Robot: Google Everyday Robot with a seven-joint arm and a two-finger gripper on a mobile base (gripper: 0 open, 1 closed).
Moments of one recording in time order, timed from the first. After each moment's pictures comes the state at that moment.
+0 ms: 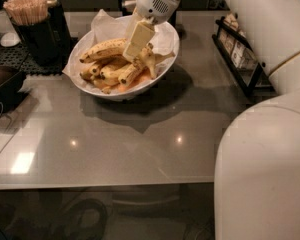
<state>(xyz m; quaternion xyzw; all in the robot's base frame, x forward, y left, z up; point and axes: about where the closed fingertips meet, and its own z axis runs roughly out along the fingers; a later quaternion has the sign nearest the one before) 0.641 0.041 0.948 -0.70 0.66 0.17 0.22</state>
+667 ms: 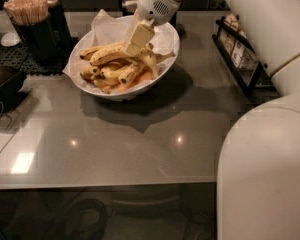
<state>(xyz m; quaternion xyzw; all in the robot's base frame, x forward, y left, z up) 0.642 0.041 0.945 -0.69 0.66 0.17 0.23</state>
